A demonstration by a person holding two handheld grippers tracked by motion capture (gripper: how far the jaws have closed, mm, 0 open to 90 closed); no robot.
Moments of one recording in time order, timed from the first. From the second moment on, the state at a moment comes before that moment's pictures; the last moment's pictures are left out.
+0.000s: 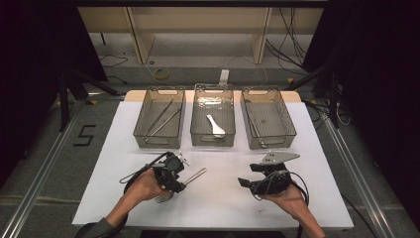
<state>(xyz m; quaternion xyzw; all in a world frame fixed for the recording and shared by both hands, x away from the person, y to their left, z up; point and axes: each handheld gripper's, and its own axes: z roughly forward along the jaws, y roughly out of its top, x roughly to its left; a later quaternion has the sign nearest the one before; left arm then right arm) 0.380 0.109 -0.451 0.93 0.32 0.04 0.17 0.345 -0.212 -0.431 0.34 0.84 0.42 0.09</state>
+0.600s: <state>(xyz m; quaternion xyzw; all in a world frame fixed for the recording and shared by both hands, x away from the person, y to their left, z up) 0.383 0.102 -0.460 0.94 0.30 0.03 0.15 0.345 -0.211 -0.432 0.34 0.84 0.42 0.09</state>
